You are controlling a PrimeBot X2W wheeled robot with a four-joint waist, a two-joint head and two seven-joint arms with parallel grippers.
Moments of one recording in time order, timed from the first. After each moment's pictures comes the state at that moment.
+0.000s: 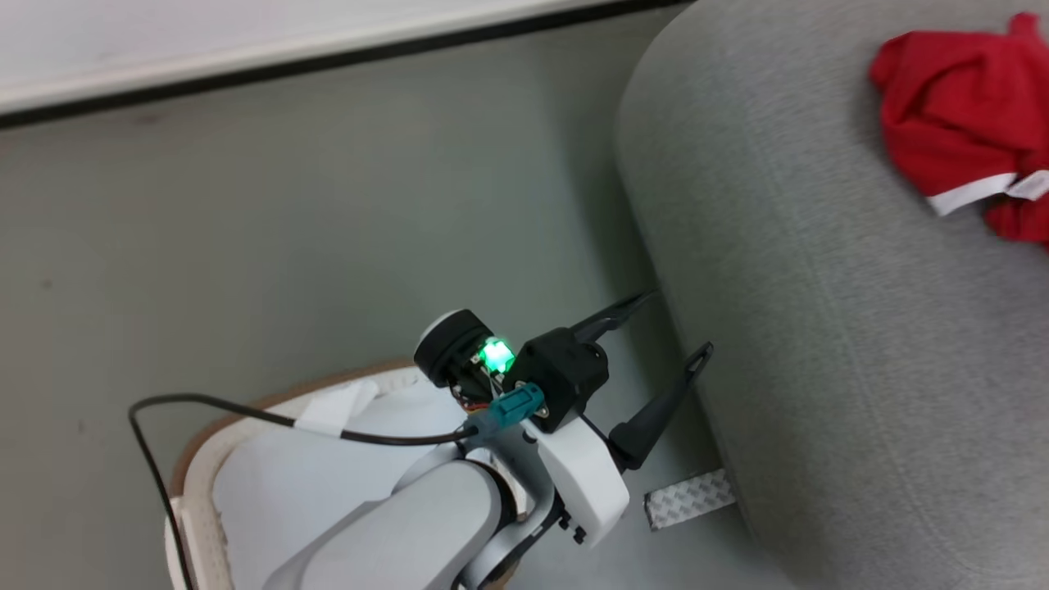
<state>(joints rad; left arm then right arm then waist) -0.68 0.22 -0.88 0.03 -0.40 0.04 0.05 -0.84 -0.70 -0.21 0.56 0.53 0.13 -0.03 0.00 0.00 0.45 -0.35</state>
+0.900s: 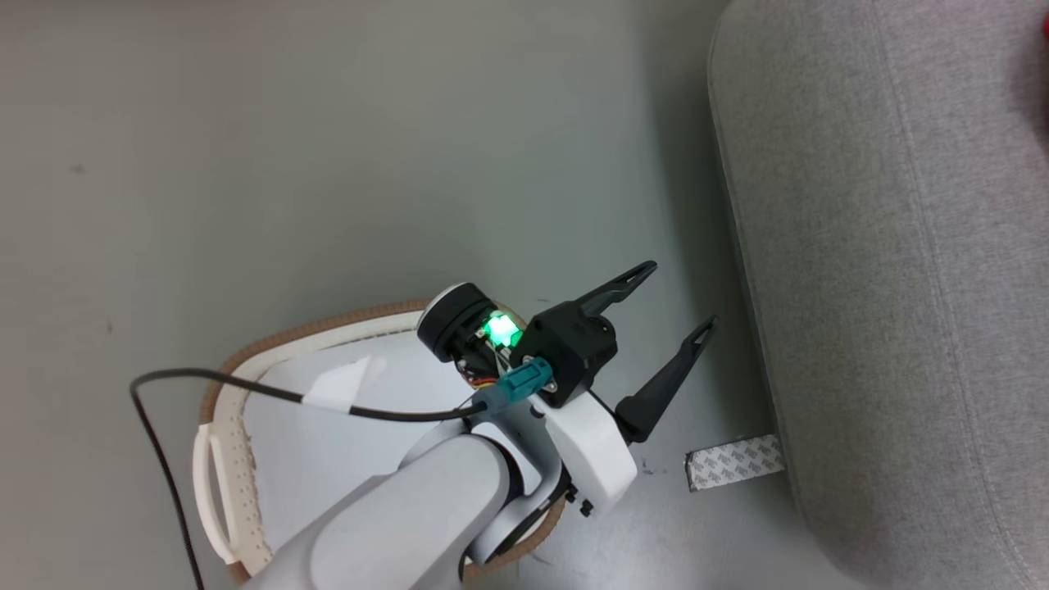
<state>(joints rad) -0.74 0.20 -0.89 0.08 -0.40 0.05 0.03 -0.86 -0.79 0.27 0.82 0.83 0.13 0.28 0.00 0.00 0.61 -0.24</state>
